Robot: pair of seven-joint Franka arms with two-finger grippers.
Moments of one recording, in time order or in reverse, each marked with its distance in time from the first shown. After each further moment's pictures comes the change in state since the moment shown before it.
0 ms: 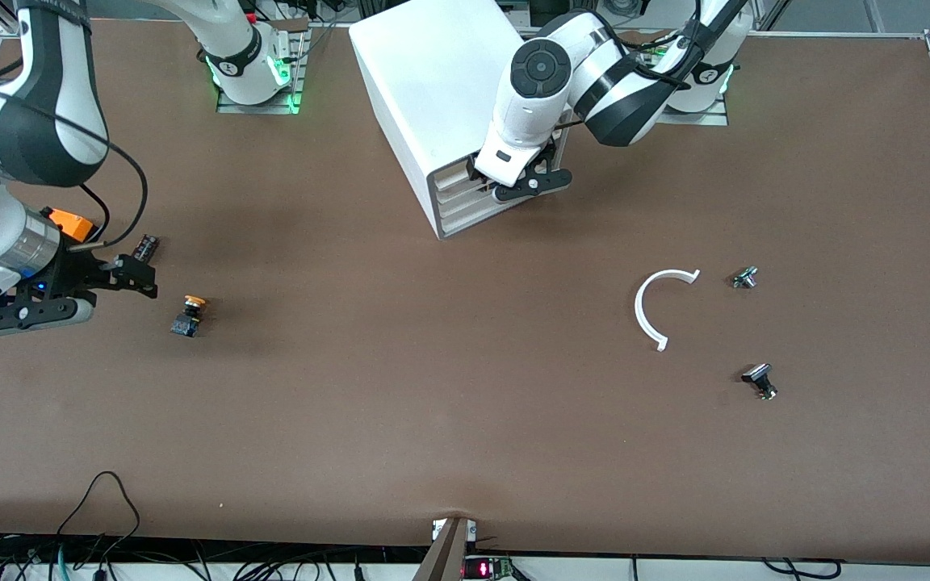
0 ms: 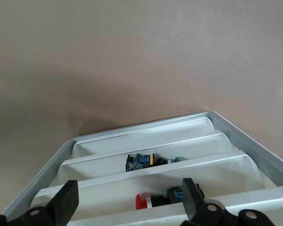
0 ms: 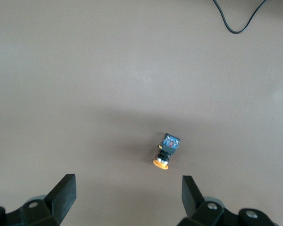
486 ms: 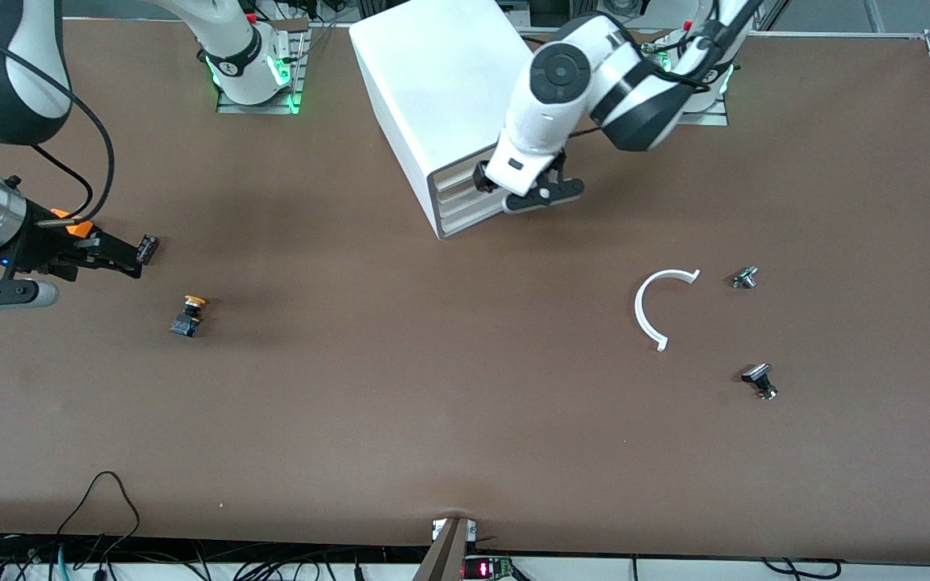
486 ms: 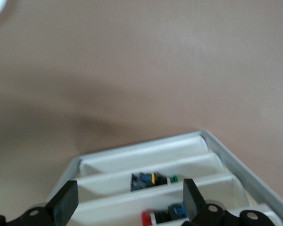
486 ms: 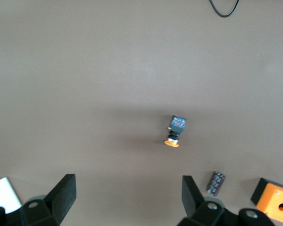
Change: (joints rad) left arm 0.102 -0.010 0.001 0.065 -0.001 -0.051 0.105; right arm -0.100 -0.037 0.111 0.098 -0.005 -0.153 0.183
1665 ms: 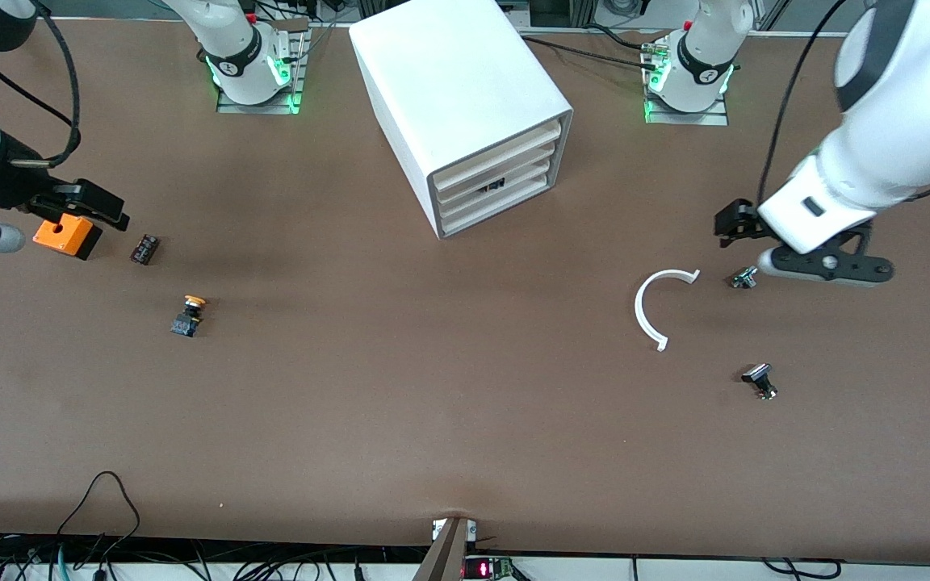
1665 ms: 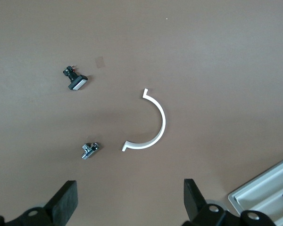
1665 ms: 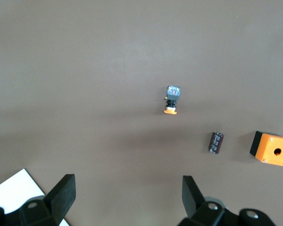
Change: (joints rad) left arm 0.162 -0.102 0.371 0.347 0.075 -0.403 0.946; right arm -0.436 -0.141 0.529 -0.043 -0.137 -0.117 0.245
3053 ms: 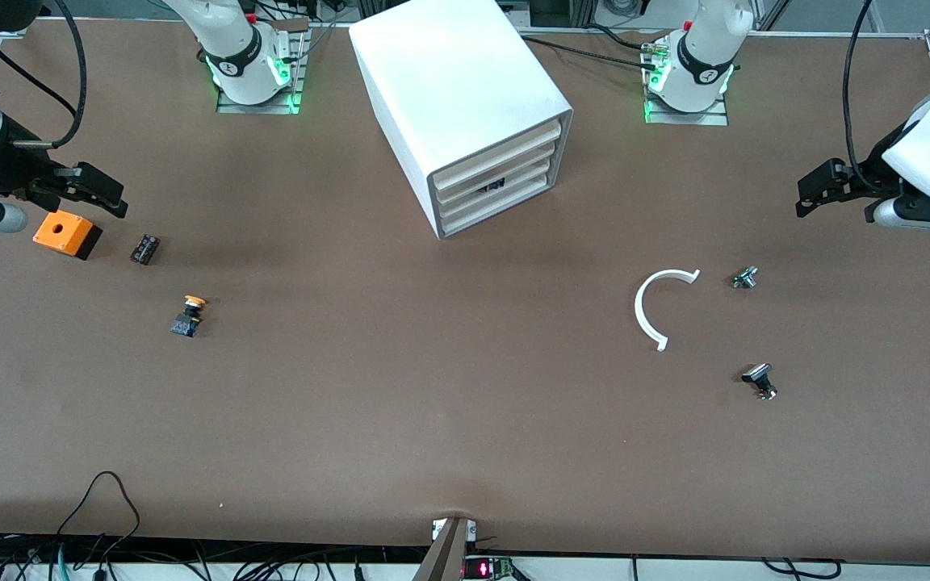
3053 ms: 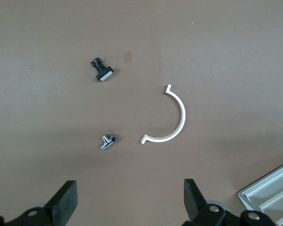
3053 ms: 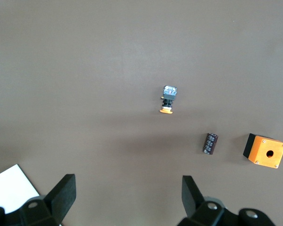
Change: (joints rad) left arm -0.180 -0.207 0.364 -0.209 -0.082 0.084 0.114; right arm -0.024 -0.057 0.013 -0.057 -0.006 0.025 -0.051
